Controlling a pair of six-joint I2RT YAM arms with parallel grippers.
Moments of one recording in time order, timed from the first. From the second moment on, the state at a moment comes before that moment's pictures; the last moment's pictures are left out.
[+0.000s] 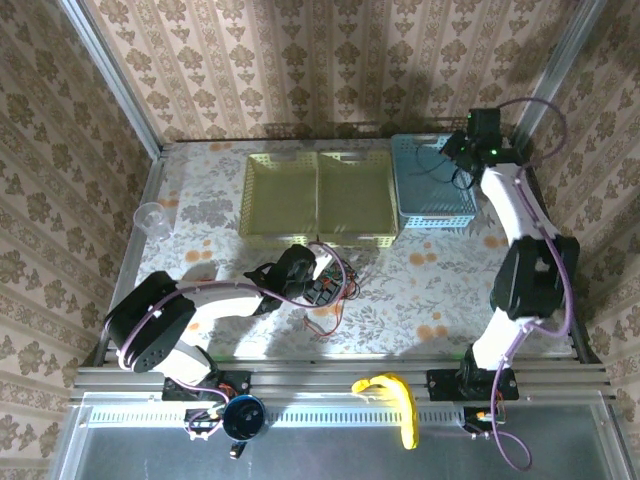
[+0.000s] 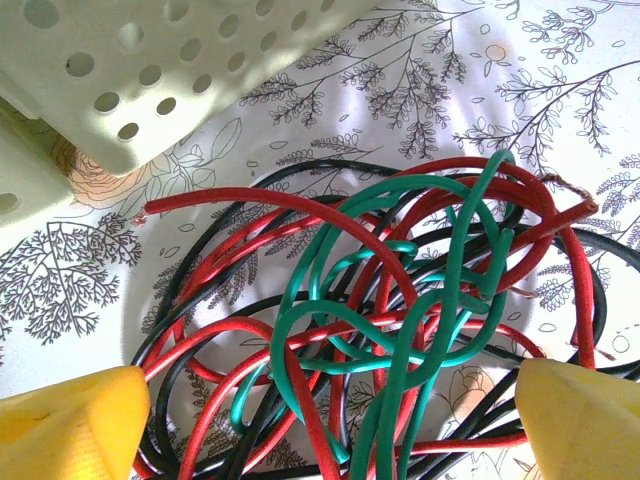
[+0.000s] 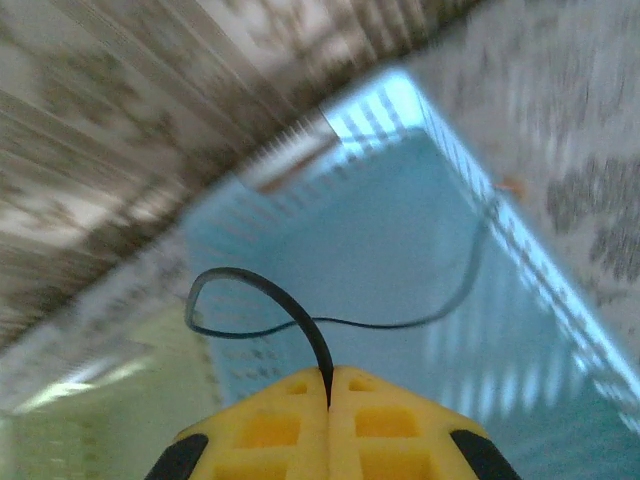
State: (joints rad) left arm -0.89 1.50 0.62 0.12 -0.01 -0.10; right arm -0.04 1.81 1.58 -0.50 0.03 0.61
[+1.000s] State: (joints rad) left arm -0.86 1.43 0.63 0.12 -0.06 -0.12; right arm 0.69 1.26 0.81 -0.46 0.10 0.60
